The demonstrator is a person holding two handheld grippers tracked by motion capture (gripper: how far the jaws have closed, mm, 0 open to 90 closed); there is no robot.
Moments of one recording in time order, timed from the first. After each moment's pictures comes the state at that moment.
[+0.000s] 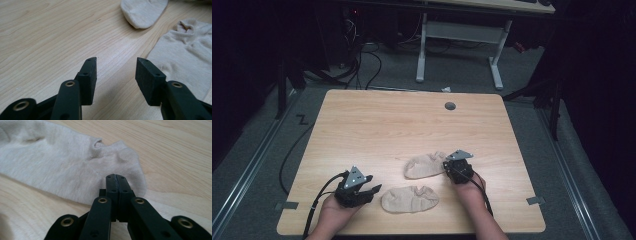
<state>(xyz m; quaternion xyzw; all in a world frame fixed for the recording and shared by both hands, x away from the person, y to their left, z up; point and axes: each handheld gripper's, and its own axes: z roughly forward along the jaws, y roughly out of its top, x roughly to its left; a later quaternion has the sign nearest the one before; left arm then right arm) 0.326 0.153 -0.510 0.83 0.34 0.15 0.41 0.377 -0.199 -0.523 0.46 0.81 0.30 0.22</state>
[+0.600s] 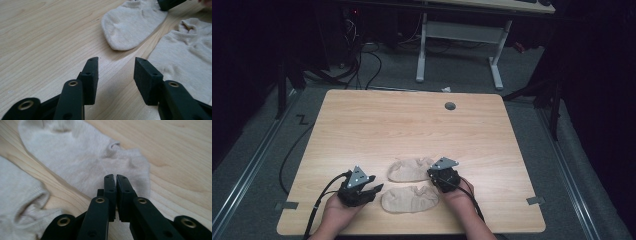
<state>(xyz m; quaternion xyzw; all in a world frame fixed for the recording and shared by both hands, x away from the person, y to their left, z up) 0.329 0.146 -0.516 0.84 0.34 0.15 0.41 0.356 -0.161 -0.521 0.39 0.84 0.33 0.20</state>
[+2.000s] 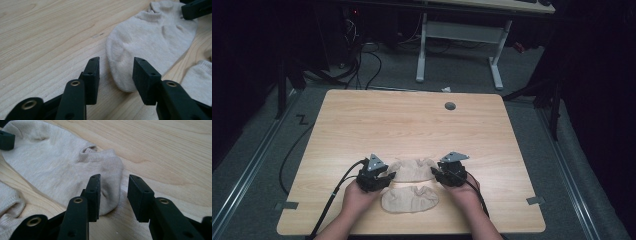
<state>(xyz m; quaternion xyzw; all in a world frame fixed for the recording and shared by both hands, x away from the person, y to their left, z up) 0.374 0.106 -0.529 0.83 0.37 0.14 0.40 0.375 -0.183 -0.525 0.44 0.81 0.34 0.18</state>
